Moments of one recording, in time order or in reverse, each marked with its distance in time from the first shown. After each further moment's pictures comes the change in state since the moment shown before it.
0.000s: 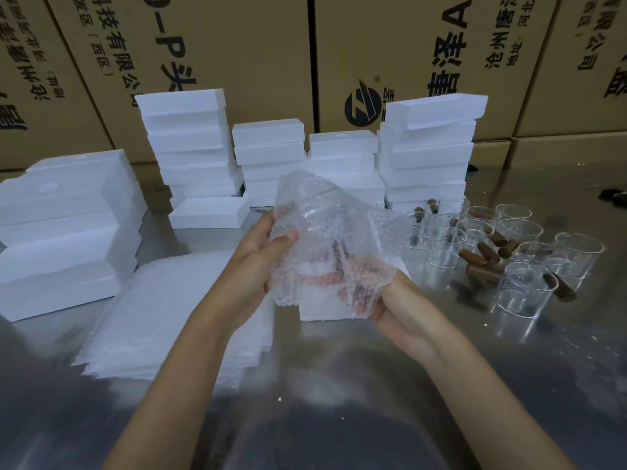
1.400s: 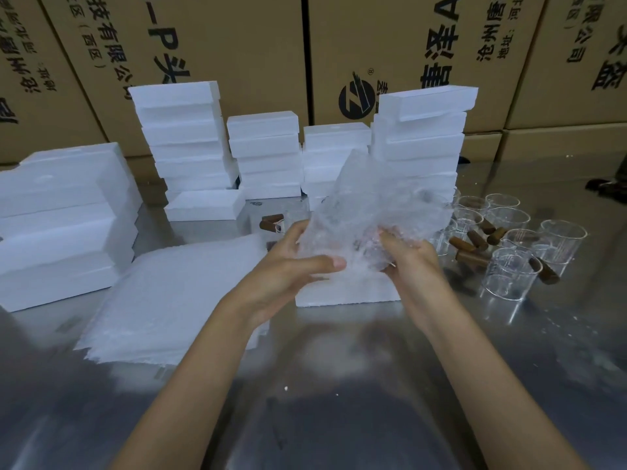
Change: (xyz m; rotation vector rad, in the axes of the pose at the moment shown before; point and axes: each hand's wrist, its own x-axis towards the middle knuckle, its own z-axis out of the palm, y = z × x) left_hand -0.009 -0.006 0.035 -0.035 -0.138 -0.147; right_hand 0.005 -0.010 -0.013 -0.039 0.455 -0.226
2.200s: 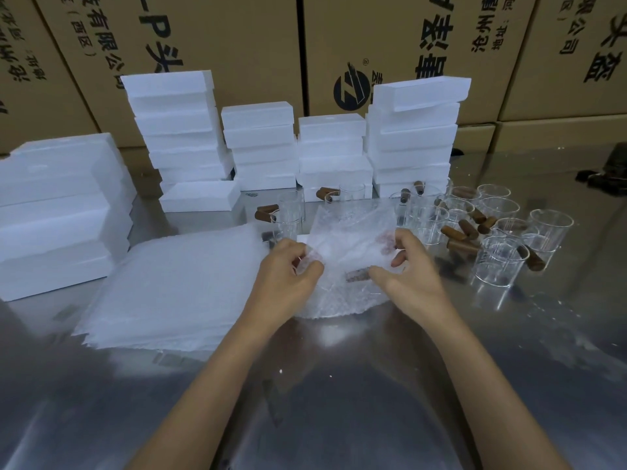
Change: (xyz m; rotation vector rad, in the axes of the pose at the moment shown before) left_hand -0.006 -0.041 0.010 0.681 0.391 0.235; right_hand -0.020 0.017 -0.030 -0.674 -0.034 -0.246
